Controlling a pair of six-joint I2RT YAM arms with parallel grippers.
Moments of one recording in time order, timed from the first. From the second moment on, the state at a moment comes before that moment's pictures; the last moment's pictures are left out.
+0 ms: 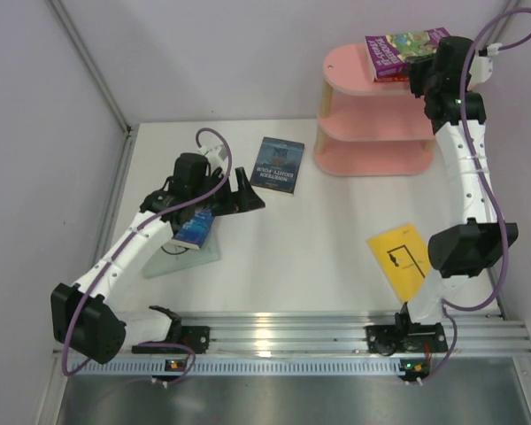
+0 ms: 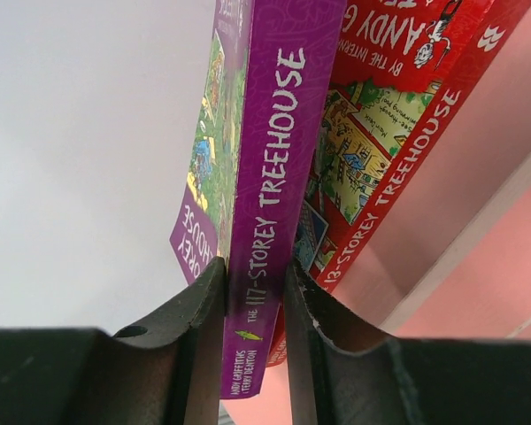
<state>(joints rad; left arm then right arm) -0.41 1.24 1.08 -0.47 0.40 -0.55 0.03 1.77 2.09 -0.57 0.24 1.21</state>
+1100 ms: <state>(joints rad) -0.42 1.24 1.08 -0.47 0.38 -0.56 0.04 1.71 2.01 -0.53 0.28 1.26</state>
